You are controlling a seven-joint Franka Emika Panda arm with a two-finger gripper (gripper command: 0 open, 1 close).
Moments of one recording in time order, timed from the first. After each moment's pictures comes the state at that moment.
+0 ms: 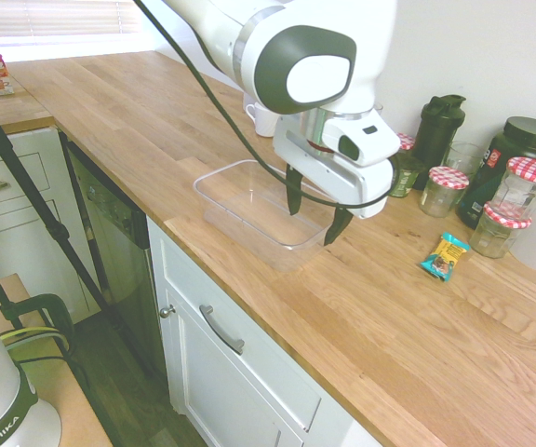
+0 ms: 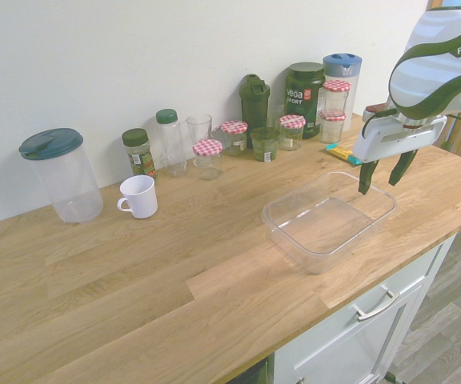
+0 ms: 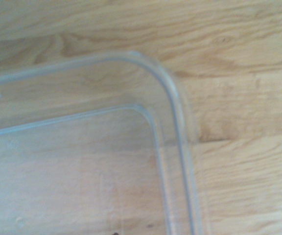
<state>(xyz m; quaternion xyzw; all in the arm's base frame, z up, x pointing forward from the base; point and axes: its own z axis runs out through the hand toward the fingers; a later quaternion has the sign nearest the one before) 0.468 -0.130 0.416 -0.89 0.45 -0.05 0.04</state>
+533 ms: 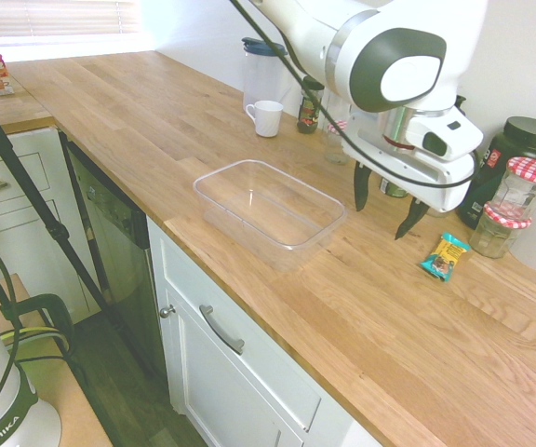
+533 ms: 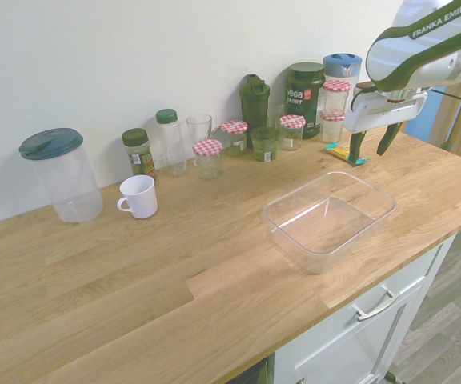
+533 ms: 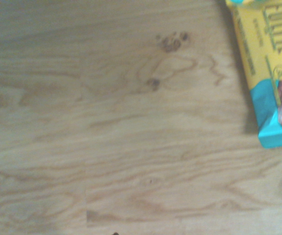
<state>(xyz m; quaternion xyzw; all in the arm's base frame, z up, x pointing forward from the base) 0.562 -0.190 0.431 -0.89 0.45 -0.08 0.02</state>
